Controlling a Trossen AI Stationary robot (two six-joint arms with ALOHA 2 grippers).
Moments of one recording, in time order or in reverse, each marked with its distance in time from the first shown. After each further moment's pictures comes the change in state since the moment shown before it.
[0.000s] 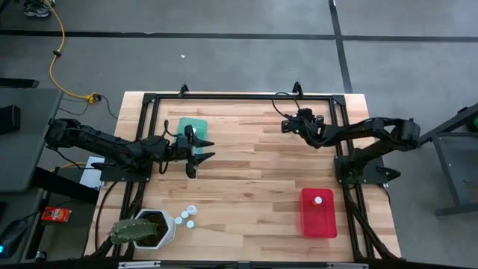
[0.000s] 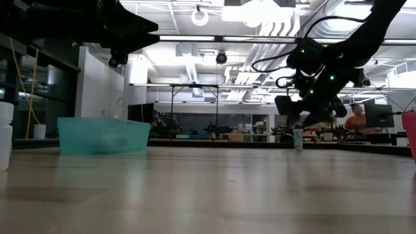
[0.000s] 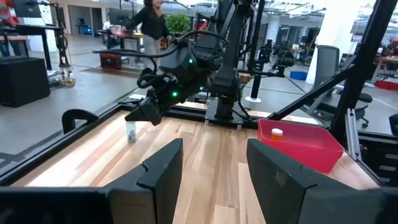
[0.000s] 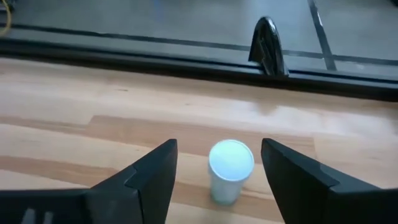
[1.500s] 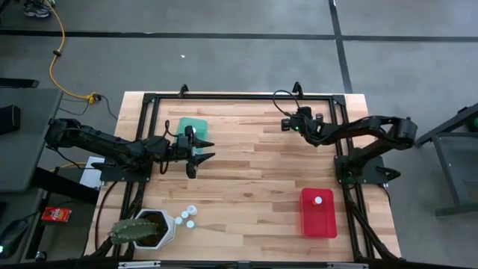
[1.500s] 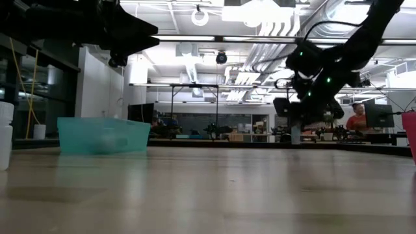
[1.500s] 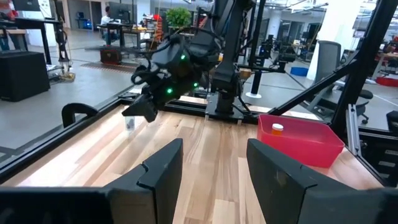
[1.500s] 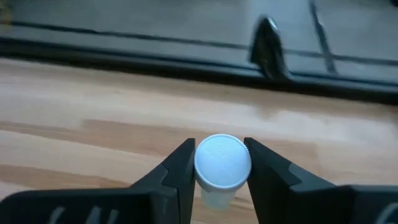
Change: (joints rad) left arm 0.000 0.000 0.000 -0.022 0.000 -0.009; right arm -0.040 0.038 0.000 0.066 -0.034 -0.051
